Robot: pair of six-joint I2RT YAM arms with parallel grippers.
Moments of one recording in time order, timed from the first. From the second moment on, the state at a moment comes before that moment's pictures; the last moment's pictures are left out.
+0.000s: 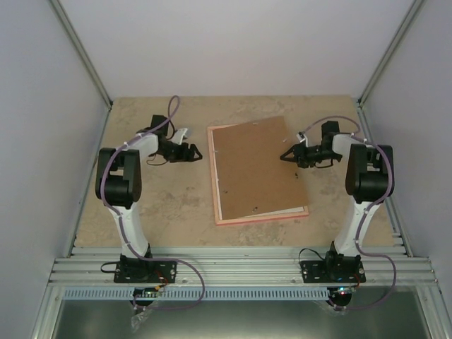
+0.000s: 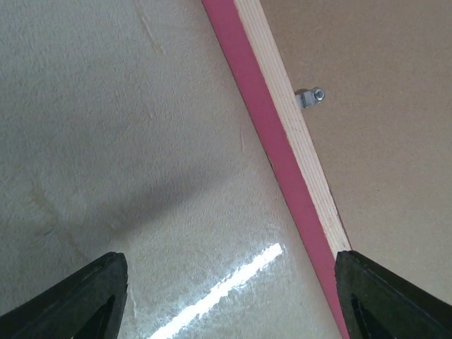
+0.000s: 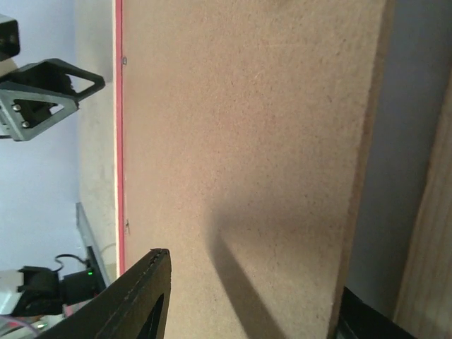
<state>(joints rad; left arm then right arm) -0.08 2.00 1.32 -0.53 0.63 0.07 -0.04 2.06 1.30 -0.62 -0.99 -0.01</state>
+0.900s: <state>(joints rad) -0.07 1.94 1.23 -0.46 0.62 0.07 0.06 1.92 1.32 -0.68 -0.69 -0.07</state>
